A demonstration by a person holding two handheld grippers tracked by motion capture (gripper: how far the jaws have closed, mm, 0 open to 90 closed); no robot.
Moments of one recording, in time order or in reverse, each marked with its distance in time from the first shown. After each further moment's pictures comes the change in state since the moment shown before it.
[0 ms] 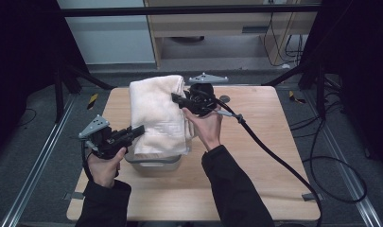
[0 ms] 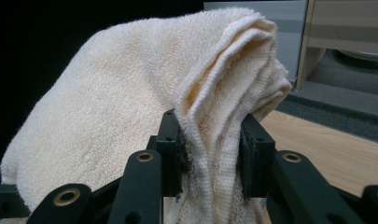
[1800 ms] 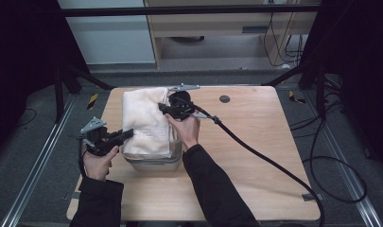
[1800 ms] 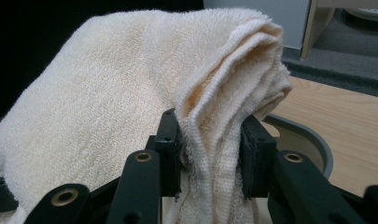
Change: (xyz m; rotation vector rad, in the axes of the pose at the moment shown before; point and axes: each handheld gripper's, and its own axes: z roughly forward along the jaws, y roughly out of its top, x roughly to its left) left arm 0.061 -0.029 0.014 0.140 0.123 -0.029; right arm 0.001 -0.040 0.090 0.113 -0.028 0.041
